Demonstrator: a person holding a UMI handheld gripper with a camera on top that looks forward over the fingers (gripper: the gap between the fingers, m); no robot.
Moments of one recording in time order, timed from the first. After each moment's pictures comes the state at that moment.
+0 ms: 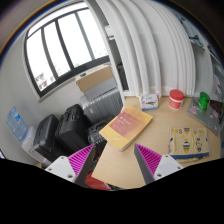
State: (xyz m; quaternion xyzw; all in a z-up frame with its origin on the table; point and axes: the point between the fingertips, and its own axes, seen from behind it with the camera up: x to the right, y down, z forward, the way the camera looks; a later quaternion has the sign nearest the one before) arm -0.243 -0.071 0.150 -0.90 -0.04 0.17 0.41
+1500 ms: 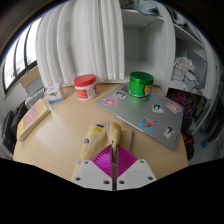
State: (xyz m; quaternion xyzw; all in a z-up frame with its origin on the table) arm 0.155 0.005 0.006 -0.92 0.03 0.02 0.39
